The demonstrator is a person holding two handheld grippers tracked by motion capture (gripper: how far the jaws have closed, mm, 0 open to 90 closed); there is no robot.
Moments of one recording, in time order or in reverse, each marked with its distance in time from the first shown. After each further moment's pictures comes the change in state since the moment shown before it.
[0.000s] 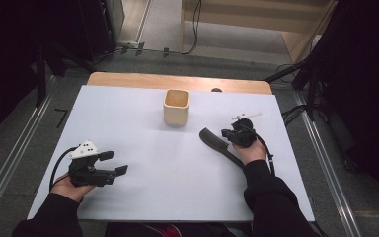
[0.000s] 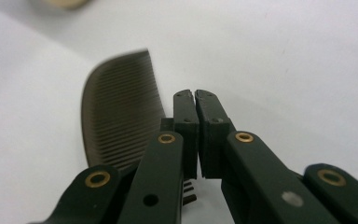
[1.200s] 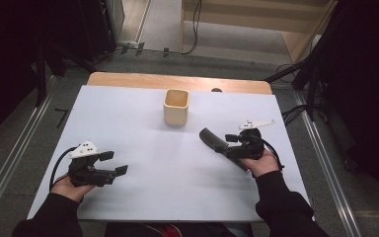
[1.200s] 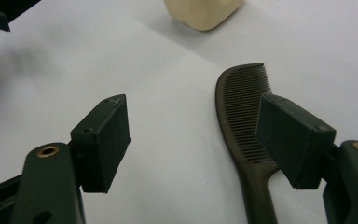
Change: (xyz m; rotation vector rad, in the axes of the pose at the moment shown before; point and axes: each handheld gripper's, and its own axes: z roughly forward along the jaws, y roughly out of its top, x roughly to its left) left arm 0.001 0.000 0.000 0.001 -0.007 -0.010; right arm 0.029 -0.018 -0.059 -0.089 0.296 -0.083
